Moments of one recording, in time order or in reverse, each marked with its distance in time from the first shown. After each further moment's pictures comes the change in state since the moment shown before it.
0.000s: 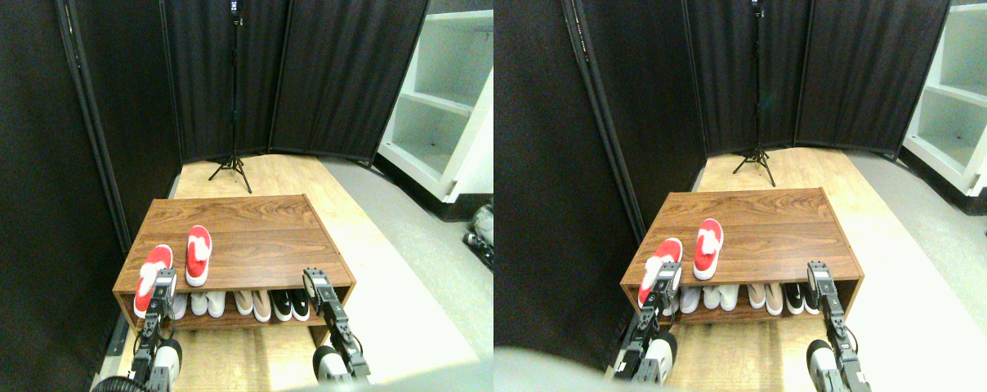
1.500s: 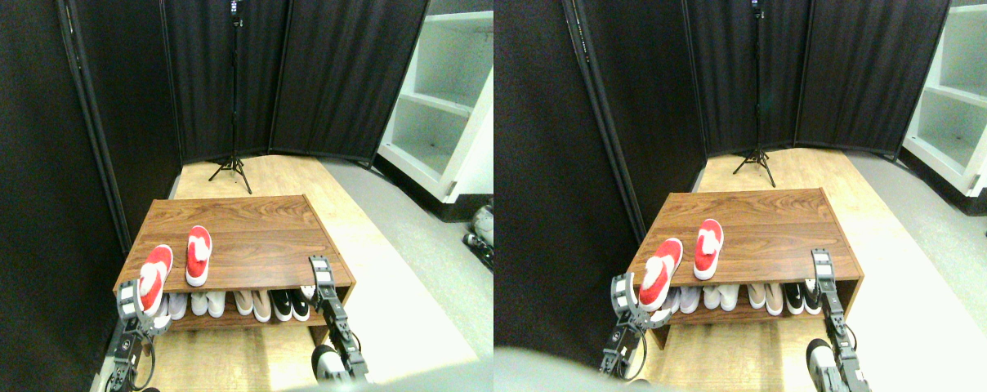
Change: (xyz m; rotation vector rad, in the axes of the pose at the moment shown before) right arm 0.004 0.002 0.003 0.045 -0.070 0.046; left arm -0.058 0.011 0.029 -0.440 -0.204 -0.103
